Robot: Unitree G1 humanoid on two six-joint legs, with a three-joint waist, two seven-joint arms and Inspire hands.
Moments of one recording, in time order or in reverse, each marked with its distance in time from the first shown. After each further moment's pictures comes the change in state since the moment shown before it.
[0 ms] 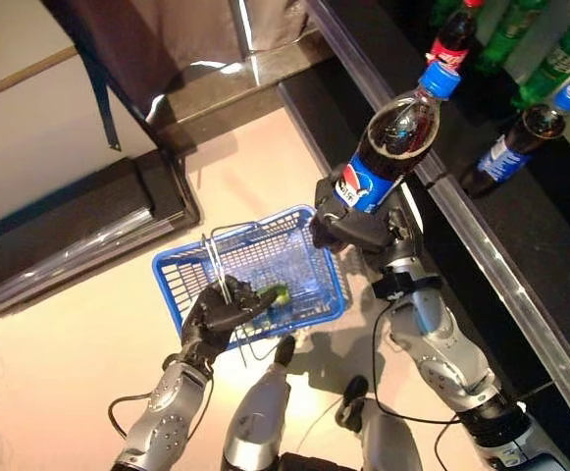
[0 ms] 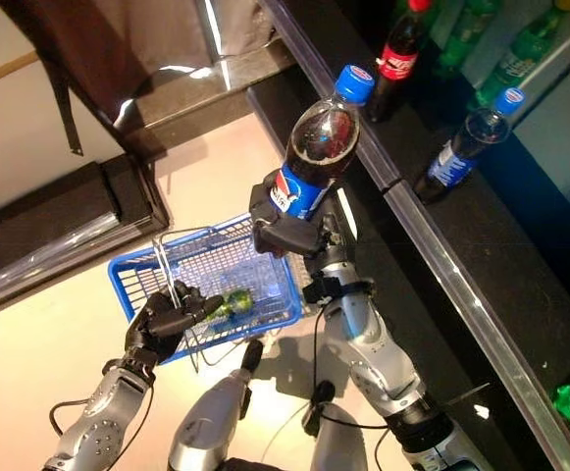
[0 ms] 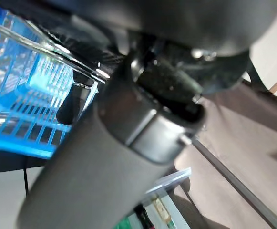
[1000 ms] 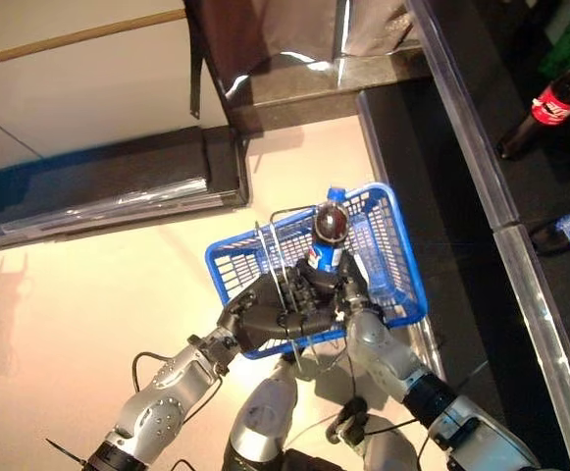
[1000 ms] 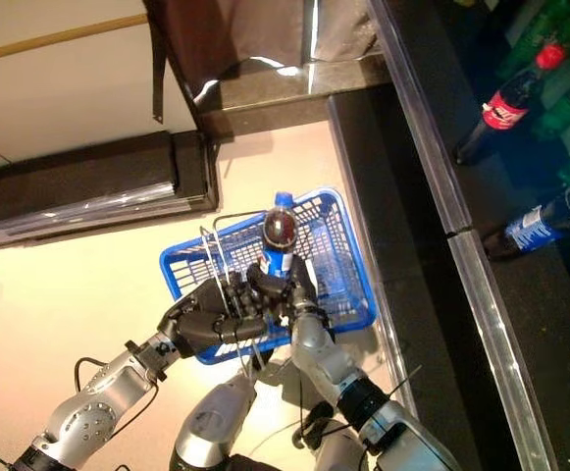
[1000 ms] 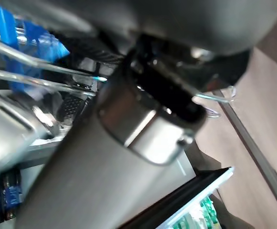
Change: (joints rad) left arm -0.086 0.095 -0.065 -0.182 -0.084 0.219 -0.342; right arm -0.117 0.205 0.191 0.713 -0.043 0.069 -0.131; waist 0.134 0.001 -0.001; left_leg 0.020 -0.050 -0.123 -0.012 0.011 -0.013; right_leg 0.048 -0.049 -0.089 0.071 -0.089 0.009
